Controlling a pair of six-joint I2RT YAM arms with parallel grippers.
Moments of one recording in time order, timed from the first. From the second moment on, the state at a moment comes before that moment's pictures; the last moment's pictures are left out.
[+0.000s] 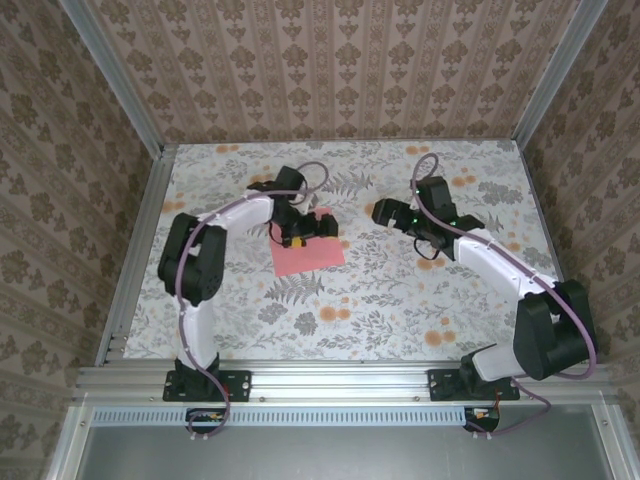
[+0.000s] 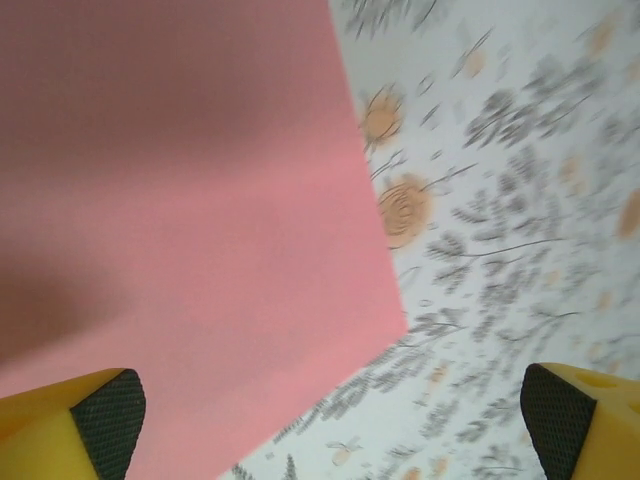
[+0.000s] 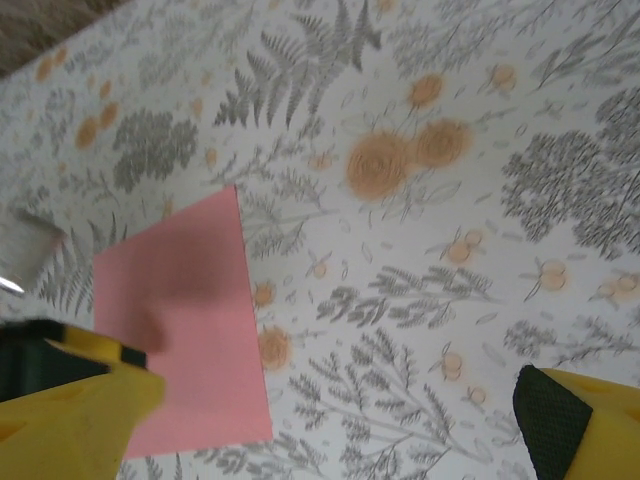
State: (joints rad) left arm -0.49 1.95 1.43 -0.67 0.51 -0.45; right arm 0.33 1.42 0.97 -0.31 -0.10 0.58
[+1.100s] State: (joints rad) left arm 0.10 1.37 1.00 -0.57 0.45 -0.55; right arm 0.84 2.32 1.87 -0.79 0.19 0.44
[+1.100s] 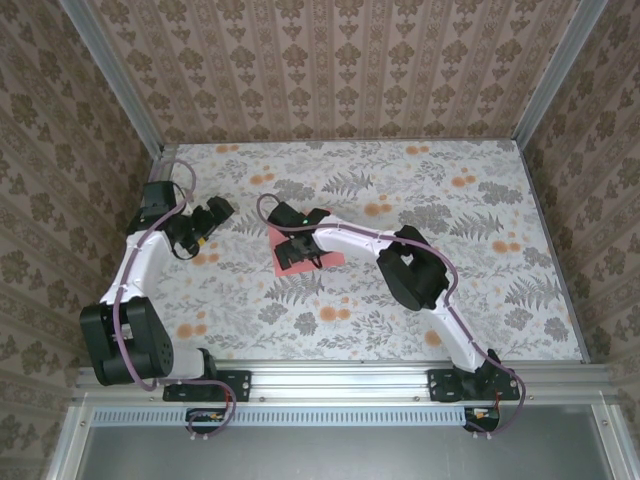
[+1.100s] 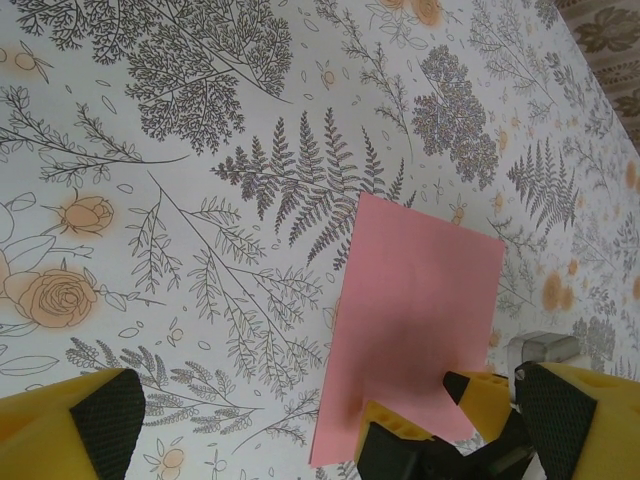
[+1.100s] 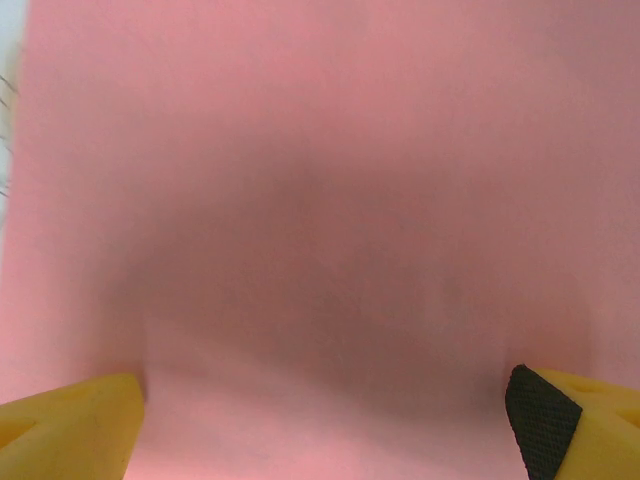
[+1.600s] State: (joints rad) left arm 0.01 1.38 1.02 -0.64 0.32 -0.50; right arm 0.83 1.95 1.30 -0.80 0.09 0.35
